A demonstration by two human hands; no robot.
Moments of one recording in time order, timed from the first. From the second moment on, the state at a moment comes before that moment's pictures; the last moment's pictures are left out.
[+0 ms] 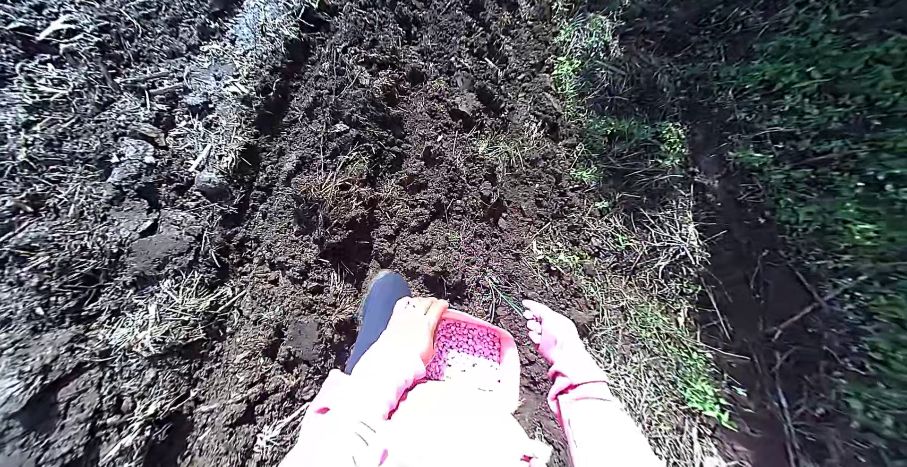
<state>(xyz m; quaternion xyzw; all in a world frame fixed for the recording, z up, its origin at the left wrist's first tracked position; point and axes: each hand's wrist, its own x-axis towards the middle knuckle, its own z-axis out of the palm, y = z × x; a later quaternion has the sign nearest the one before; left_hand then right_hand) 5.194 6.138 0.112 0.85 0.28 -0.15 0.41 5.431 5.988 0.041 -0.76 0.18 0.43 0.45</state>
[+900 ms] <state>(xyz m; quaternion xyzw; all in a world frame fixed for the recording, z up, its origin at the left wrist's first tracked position) 5.218 6.179 0.094 0.87 0.21 -0.13 0.42 5.445 5.992 0.052 -0.76 0.16 0.44 0.45</state>
